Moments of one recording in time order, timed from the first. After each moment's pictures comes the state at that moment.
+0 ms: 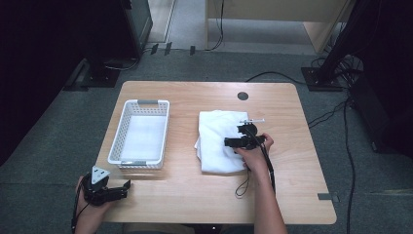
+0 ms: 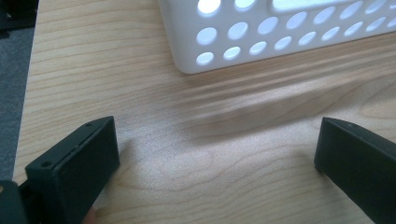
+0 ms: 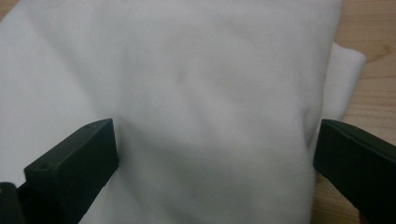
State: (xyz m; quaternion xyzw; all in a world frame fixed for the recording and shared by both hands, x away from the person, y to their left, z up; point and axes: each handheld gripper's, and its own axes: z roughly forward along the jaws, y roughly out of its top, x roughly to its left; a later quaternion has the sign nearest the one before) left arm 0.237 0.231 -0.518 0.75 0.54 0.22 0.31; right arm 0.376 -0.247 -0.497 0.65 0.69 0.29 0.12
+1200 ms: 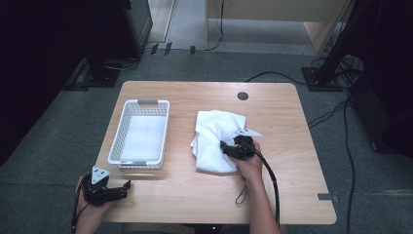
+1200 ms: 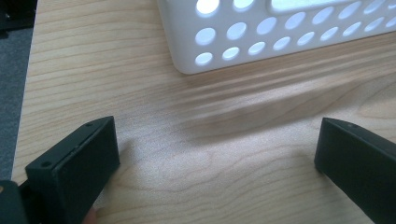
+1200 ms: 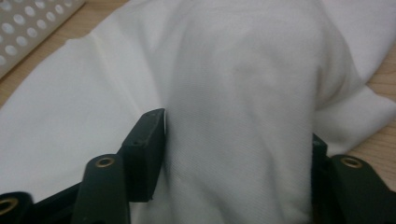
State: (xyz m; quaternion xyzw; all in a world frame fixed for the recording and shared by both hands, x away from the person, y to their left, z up) left arm 0.237 0.231 -0.518 0.75 0.54 0.22 0.31; right arm 0.346 -0.232 -0.519 0.56 0.70 0.41 0.16
